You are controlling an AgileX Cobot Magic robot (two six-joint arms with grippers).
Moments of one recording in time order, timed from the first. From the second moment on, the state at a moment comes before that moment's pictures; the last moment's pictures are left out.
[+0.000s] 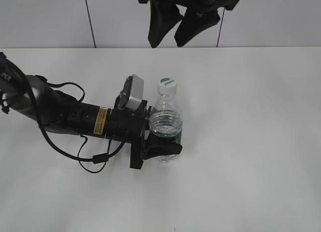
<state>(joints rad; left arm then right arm) -0.38 2.32 -1.12 1.41 -1.15 -0.55 0.62 1.88 -1.85 0.26 1.22 0.03</state>
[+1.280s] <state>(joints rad) -0.38 2.32 -1.12 1.42 -1.15 -0.58 0.62 1.96 -1.75 0.31 1.22 0.31</state>
